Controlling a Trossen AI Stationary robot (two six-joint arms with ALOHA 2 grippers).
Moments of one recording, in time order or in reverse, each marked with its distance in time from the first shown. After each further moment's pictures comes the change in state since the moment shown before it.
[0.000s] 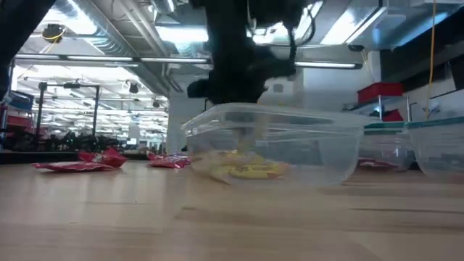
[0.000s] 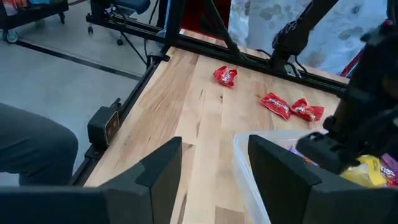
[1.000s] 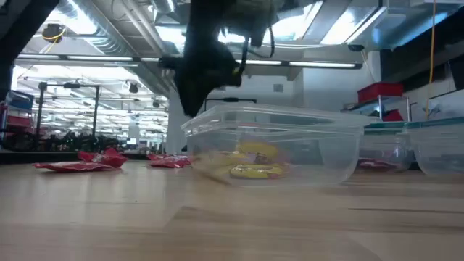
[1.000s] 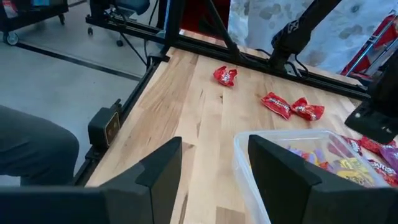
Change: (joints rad) left arm 0.122 -0.064 0.020 -0.379 -0.150 -0.029; right arm 0.000 0.000 0.000 0.000 0.000 0.013
